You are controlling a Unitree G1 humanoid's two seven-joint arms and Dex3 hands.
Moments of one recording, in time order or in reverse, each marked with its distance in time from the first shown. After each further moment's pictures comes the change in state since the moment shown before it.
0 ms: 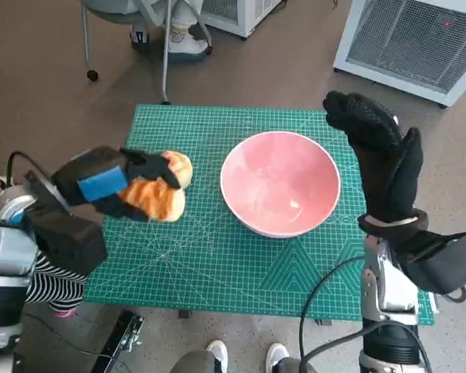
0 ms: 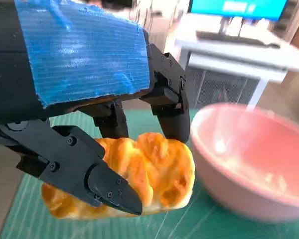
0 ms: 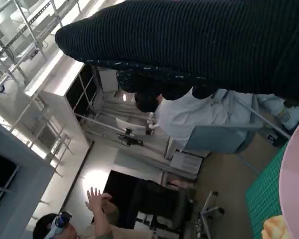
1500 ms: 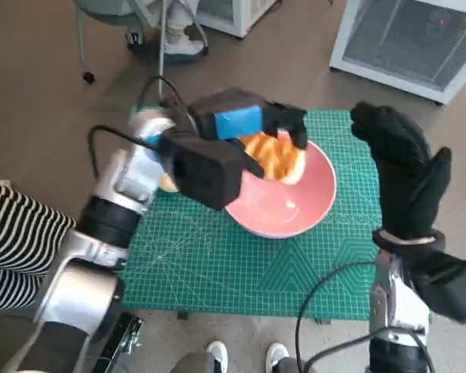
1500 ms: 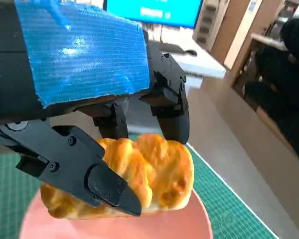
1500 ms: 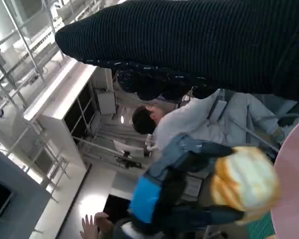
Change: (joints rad) left arm -0.549 -0.465 -0.261 0.542 0.120 0.002 0.030; right arm 0.099 -0.002 -0.034 -0.118 -0.011 0.012 -0.075
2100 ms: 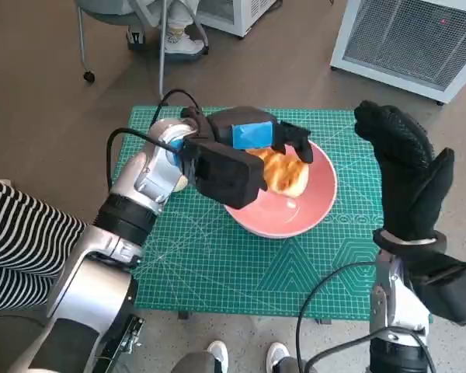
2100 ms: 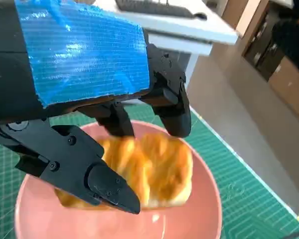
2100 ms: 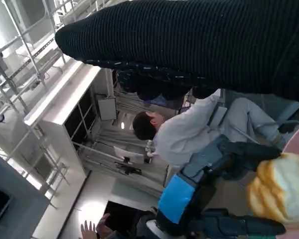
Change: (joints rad) left arm -0.016 -0.024 -0.039 0.094 0.038 0.007 -0.048; right arm 0.000 0.000 0.001 0.008 -0.011 -0.013 -0.010
